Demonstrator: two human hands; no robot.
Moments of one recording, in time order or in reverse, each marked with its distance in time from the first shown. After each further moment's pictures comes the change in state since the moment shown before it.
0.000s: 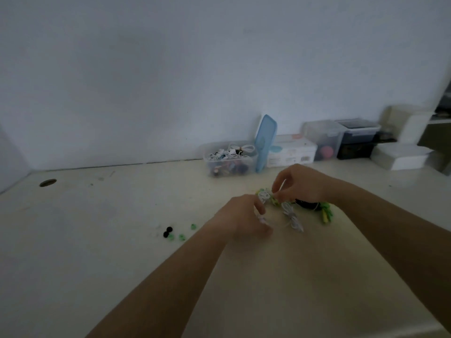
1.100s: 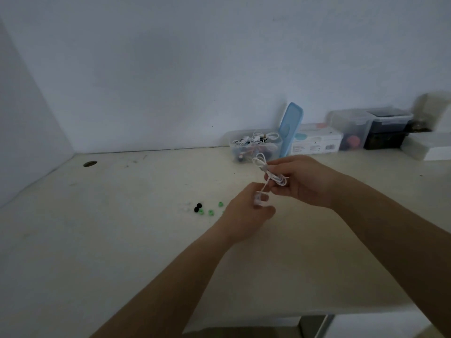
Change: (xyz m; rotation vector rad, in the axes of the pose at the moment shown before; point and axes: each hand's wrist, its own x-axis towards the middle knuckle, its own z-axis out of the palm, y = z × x) left_hand -0.085 -0.024 -0.003 -0.519 0.191 0.016; right_hand -0.030 -0.074 0.042 1.193 -0.131 0.045
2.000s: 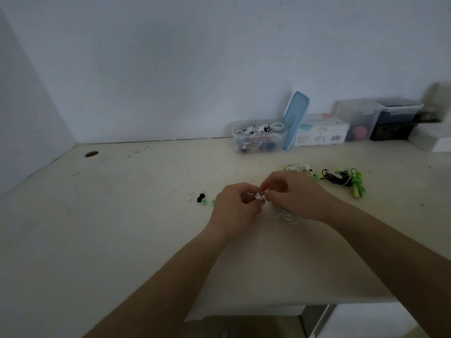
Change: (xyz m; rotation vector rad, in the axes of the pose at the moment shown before) left_hand -0.008 -0.025 -0.005 -0.120 0.182 0.012; right_hand -0.010 0.049 0.007 -1.023 0.142 -0.319
